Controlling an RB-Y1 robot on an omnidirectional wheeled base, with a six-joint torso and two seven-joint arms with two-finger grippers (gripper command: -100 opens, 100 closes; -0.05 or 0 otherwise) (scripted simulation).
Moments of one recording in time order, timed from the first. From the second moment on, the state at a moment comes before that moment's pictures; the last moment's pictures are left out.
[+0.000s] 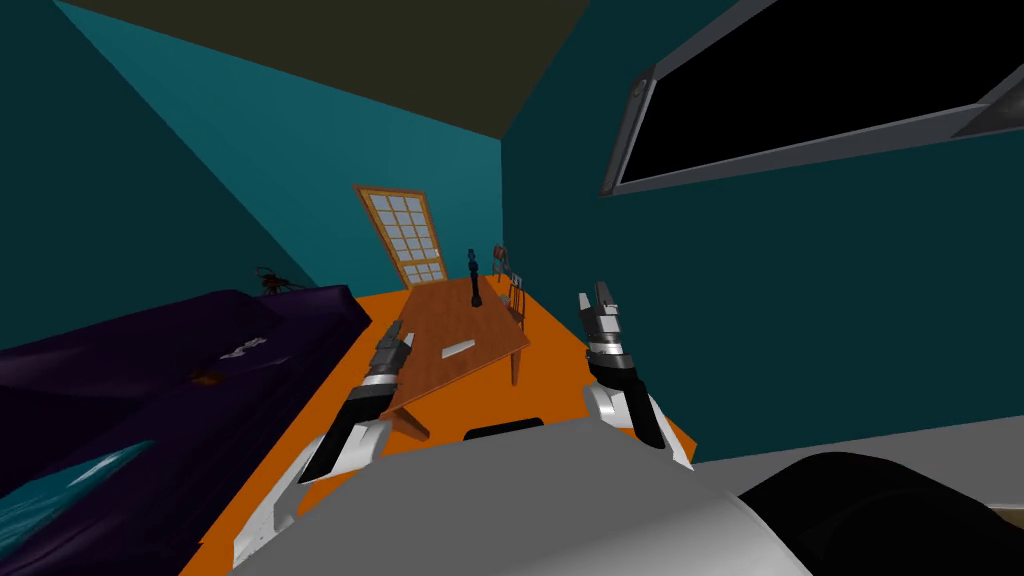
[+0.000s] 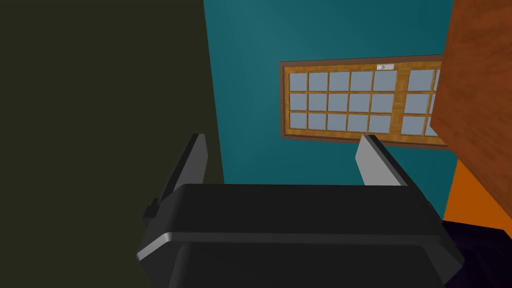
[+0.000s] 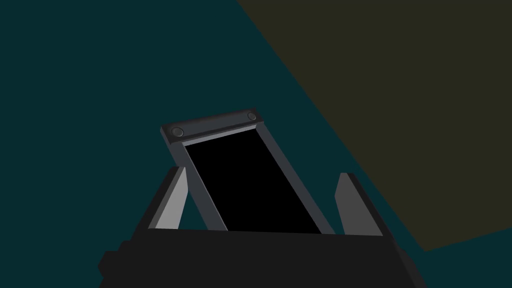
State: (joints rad) left arm 0.40 0.31 0.08 -1.92 0.12 -0.34 0.06; right arm 0.51 -0.04 -0.01 -2.39 -0.01 -0.37 0.06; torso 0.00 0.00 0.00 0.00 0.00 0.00
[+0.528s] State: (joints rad) left arm 0.32 0.40 0.10 -1.78 0.19 -0.18 0.08; right arm 0.51 -0.04 -0.01 -2.39 -0.01 -0.37 0.06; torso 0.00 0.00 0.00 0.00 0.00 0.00
